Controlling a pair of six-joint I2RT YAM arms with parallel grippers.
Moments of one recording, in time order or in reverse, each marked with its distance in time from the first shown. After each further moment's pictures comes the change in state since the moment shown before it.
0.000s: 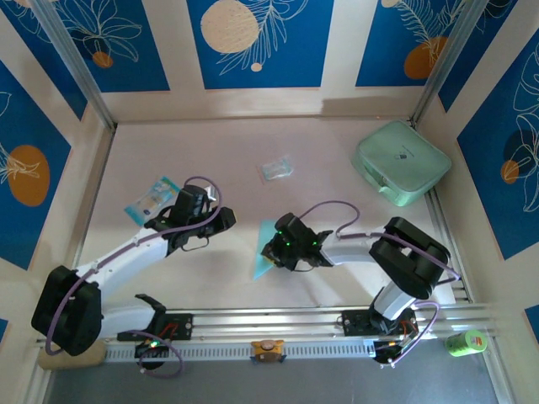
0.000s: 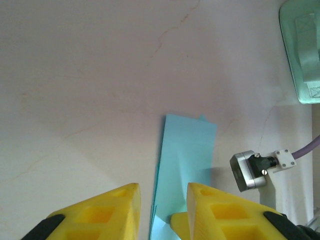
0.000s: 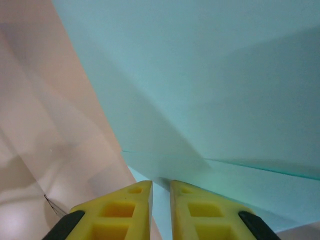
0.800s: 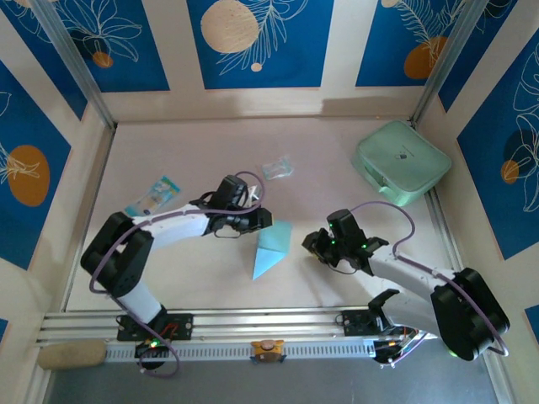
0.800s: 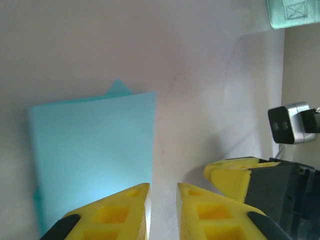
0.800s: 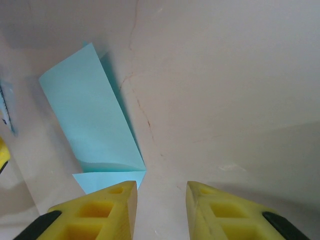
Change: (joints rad) left arm -0.165 0.442 0.260 0.121 0.240 0.006; right arm -0.340 -0.493 -0.284 -0.197 -0.051 -0.268
